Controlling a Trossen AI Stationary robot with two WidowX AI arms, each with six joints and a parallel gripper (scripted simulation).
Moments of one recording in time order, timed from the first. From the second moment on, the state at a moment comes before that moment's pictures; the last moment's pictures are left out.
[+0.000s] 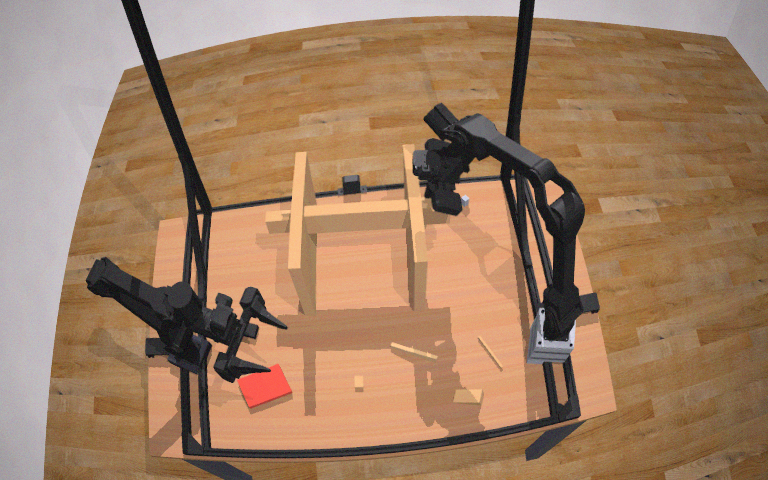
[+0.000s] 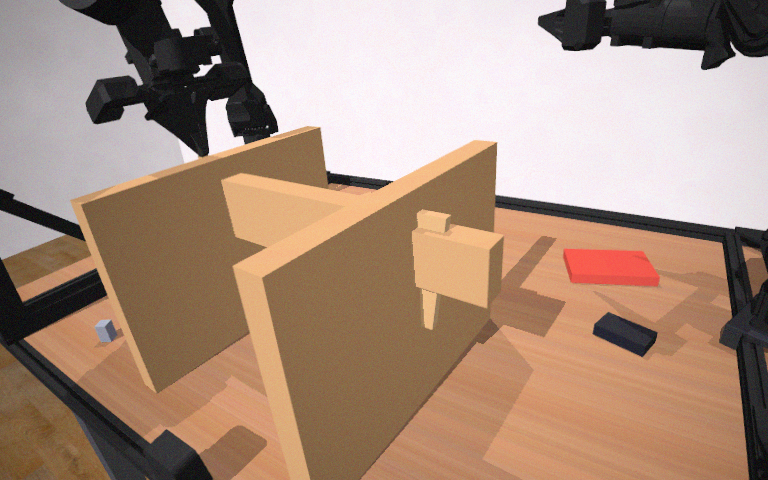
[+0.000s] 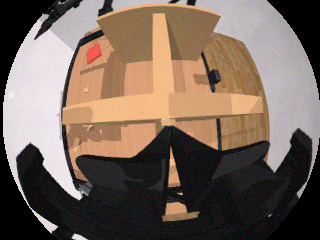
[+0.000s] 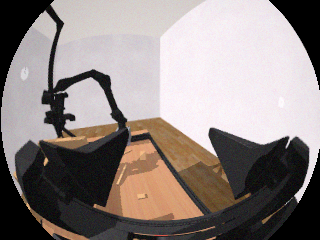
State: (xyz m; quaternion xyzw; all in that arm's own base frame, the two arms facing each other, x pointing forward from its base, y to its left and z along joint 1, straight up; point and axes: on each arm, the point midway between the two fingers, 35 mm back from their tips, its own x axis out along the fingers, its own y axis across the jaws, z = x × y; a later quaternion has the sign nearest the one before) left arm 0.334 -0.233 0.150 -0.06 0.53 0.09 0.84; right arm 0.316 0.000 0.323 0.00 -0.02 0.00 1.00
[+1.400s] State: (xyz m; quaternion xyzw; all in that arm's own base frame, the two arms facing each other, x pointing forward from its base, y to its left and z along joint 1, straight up) left arm 0.336 -0.233 0.134 -0.07 0.52 0.09 0.85; right arm 0.316 0.000 0.323 0.00 -0.02 0.00 1.00
